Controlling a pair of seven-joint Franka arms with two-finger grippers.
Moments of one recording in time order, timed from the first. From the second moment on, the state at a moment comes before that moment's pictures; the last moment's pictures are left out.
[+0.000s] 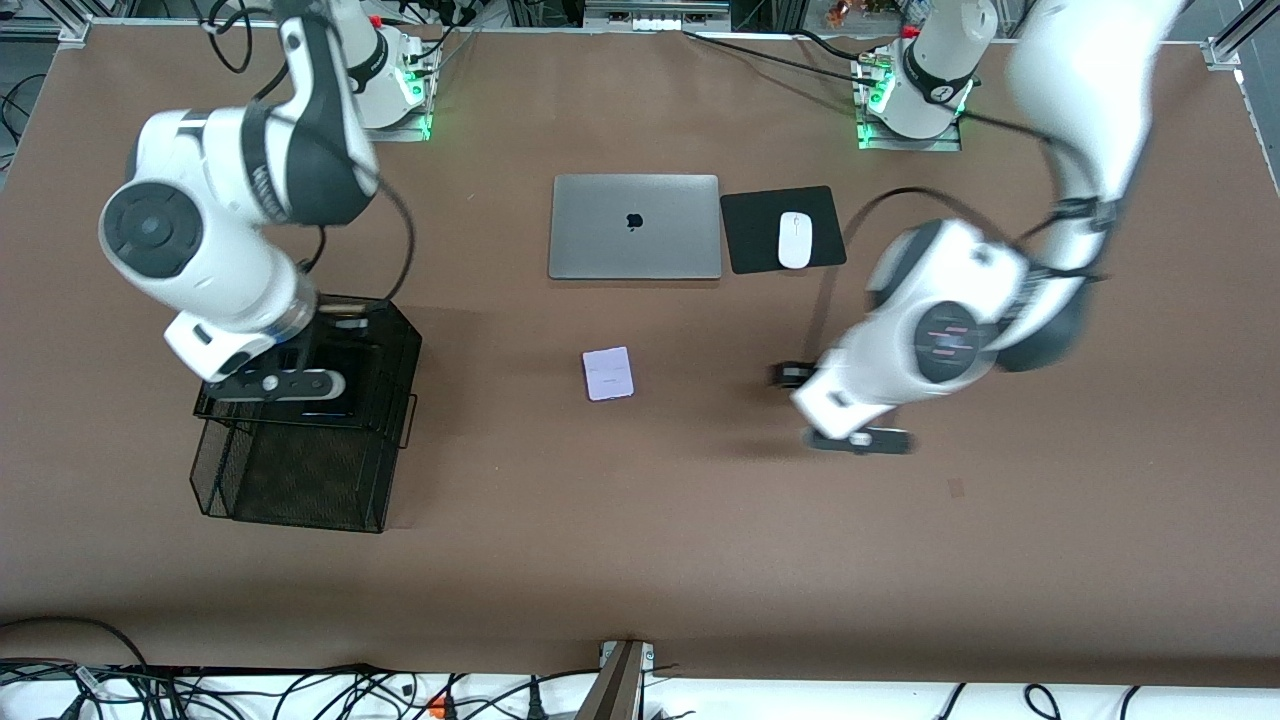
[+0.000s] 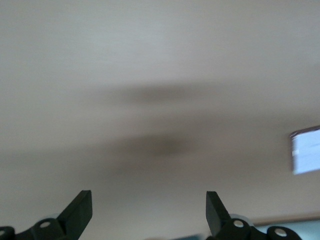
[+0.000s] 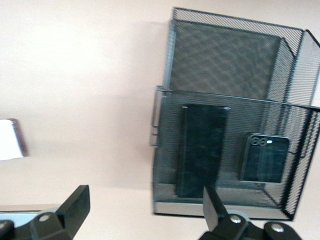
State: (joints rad) left arm 0.05 0.61 -0.49 -1.36 0.15 1.75 -0.36; right arm 0.94 0.42 -0.77 -1.53 0.21 1.76 0.13
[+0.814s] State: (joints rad) left arm -0.02 0.09 -0.04 -1.53 0.08 1.69 -0.09; right arm 1.07 0.71 -0.45 -1.47 0.26 2.18 0.53
